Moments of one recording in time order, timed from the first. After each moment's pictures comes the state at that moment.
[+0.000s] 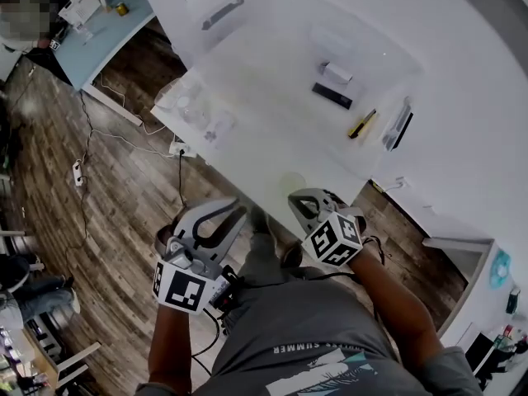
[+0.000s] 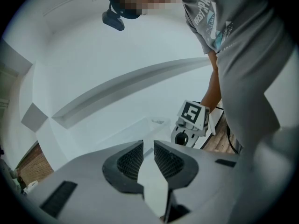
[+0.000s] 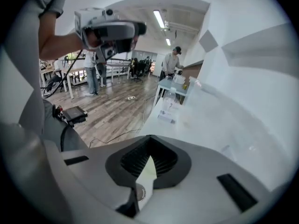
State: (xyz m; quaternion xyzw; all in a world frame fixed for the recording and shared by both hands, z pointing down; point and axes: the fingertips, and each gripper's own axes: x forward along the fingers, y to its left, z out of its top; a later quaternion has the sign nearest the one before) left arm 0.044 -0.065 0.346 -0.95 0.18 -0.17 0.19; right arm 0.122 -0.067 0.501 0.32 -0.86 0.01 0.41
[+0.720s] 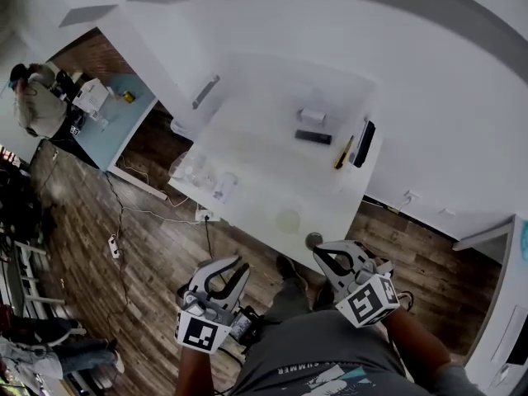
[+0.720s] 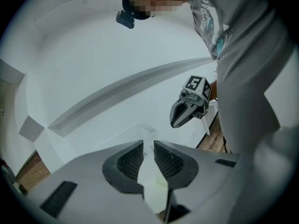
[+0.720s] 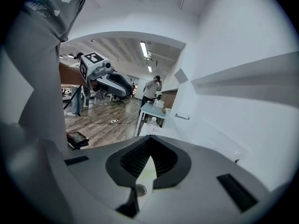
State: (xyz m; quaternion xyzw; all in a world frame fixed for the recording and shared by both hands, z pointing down) left arm 0.055 0.008 0.315 -0.94 0.15 -0.21 0.22; right arm 0.172 0.034 0.361 0.45 -0.86 -0.05 0.26
